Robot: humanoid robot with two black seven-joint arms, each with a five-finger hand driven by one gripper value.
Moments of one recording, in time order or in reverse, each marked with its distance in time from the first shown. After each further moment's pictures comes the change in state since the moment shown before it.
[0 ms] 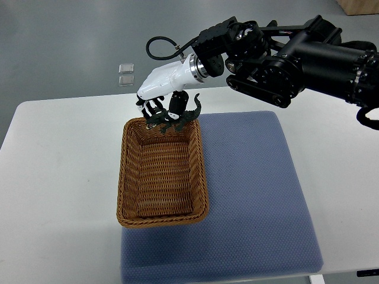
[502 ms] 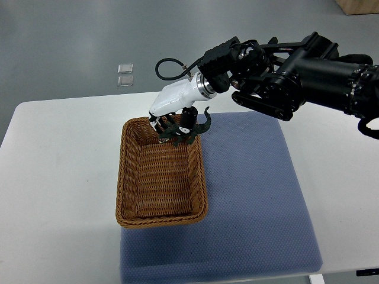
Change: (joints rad) left arm 0.000 0.000 0.000 0.000 0.000 0.000 0.000; right arm -0.059 0.001 -0.043 0.002 -0.017 -0.013 -0.006
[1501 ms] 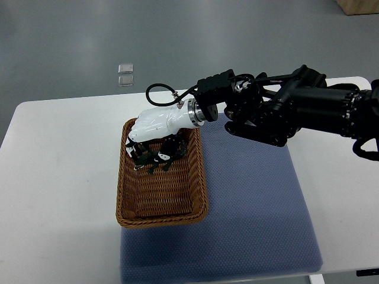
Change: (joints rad) left arm 0.000 0.000 0.000 0.000 0.000 0.000 0.000; right arm -0.108 0.000 0.050 0.124 0.020 -0.201 0.054
